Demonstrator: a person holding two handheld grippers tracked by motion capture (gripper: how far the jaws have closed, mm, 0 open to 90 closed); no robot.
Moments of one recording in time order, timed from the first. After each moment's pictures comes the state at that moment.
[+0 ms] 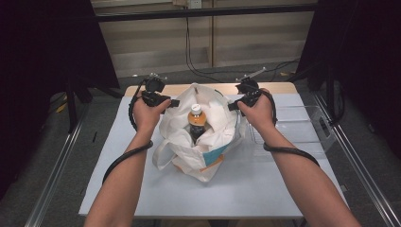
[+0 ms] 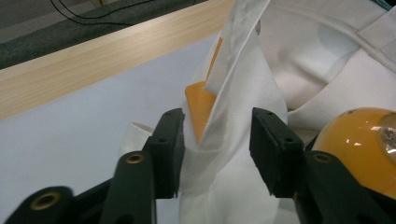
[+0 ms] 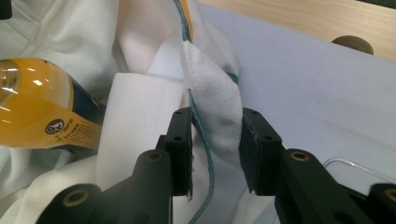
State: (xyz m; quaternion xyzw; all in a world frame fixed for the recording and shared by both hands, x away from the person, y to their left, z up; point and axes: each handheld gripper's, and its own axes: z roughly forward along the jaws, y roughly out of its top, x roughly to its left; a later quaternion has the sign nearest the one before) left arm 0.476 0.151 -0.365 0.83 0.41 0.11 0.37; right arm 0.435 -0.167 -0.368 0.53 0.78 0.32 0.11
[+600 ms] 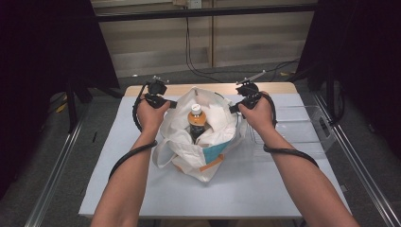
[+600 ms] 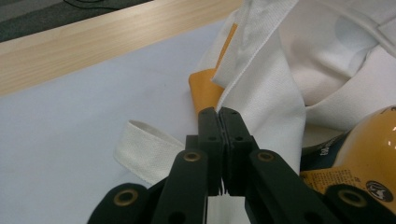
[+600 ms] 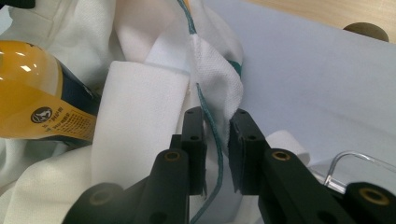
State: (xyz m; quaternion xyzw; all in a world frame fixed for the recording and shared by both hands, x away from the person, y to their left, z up) left arm 0.484 0.149 -0.384 0.82 0.44 0.10 0.36; right arm 0.436 -0.169 -0.380 0.53 0.78 0.31 0.09
